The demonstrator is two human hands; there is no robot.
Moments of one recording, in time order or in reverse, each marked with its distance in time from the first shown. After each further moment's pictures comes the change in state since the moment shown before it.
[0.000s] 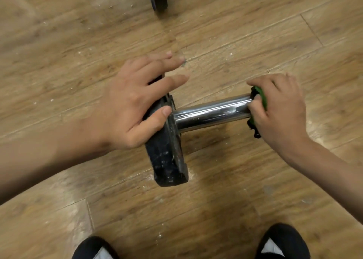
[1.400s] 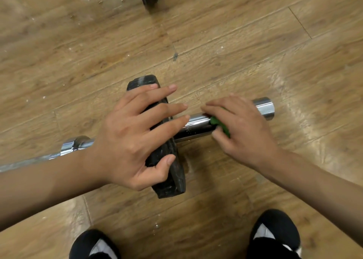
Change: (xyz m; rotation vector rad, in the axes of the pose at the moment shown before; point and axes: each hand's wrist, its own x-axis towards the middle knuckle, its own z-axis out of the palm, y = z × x) left_hand -0.035 0.049 0.013 0.098 0.054 0.144; right_hand -0.040 -0.043 0.001 0.111 -0.270 -0.283
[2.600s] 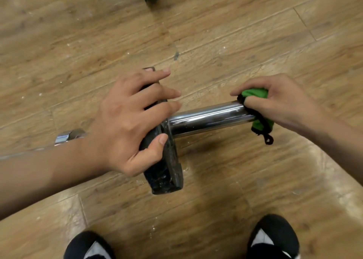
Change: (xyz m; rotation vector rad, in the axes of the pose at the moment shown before) left_hand 0.012 -0.018 0.000 -0.050 0.009 -0.088; right_hand 0.037 0.055 -0.059 0.452 -0.212 0.476
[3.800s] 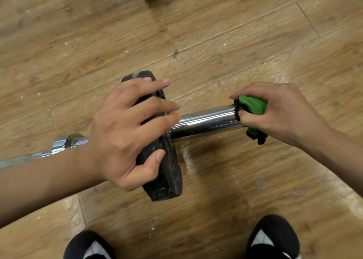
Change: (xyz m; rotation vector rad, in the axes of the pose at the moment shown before) left_hand -0.006 0.007 0.005 -0.003 0.045 0.064; right_hand -0.020 -0.008 0.007 -0.203 0.023 -0.117
